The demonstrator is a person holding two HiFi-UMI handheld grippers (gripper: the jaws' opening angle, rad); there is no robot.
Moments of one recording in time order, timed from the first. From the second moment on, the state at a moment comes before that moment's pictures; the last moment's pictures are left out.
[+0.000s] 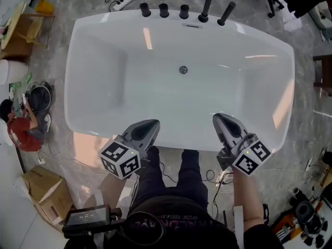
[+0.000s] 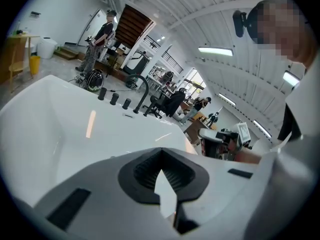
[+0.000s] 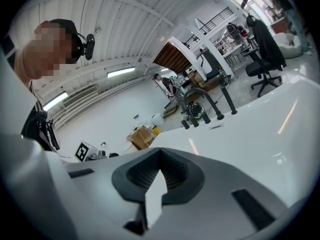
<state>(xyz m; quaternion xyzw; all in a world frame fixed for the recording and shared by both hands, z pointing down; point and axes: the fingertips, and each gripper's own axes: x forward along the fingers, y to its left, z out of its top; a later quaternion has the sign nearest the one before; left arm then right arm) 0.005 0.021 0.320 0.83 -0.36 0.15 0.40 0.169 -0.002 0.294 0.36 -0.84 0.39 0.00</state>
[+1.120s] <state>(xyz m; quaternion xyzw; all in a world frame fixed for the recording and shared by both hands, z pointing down) -0.033 -0.020 0.449 0.83 -0.38 0.13 0.38 0.122 -0.111 0.472 0.35 -0.85 0.36 0.16</state>
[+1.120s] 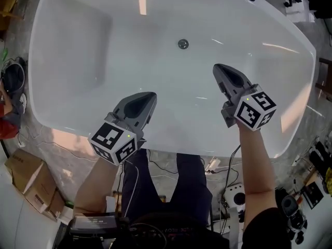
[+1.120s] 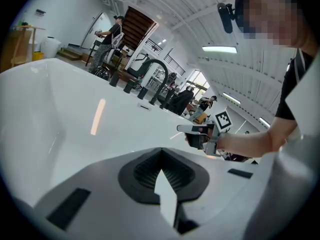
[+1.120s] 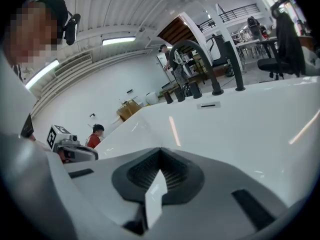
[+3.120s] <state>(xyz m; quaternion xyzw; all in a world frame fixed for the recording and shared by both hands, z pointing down) -0.076 -0.012 0.531 0.84 -0.35 0.10 0.39 0.109 -0.221 0.882 0.42 -0.71 0.46 0.33</state>
